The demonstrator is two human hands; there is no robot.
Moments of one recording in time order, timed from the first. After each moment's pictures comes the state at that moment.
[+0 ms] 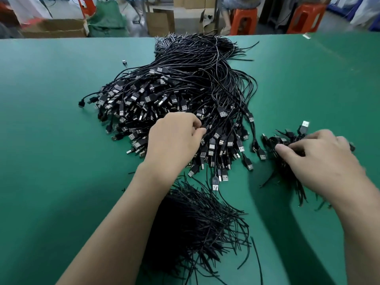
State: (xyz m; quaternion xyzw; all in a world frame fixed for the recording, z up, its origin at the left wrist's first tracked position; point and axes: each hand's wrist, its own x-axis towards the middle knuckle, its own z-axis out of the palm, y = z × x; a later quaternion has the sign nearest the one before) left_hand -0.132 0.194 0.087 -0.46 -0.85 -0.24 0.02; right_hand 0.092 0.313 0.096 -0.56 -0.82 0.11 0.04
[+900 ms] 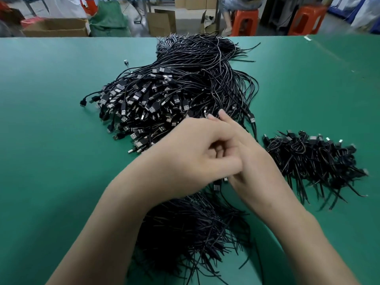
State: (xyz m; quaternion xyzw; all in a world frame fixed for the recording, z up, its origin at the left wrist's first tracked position) left_hand -0.100 0.148 0.144 -0.60 -0.66 -0.35 -0.27; right_hand 0.028 0.251 0.078 -0.16 -0.91 0.24 0.28
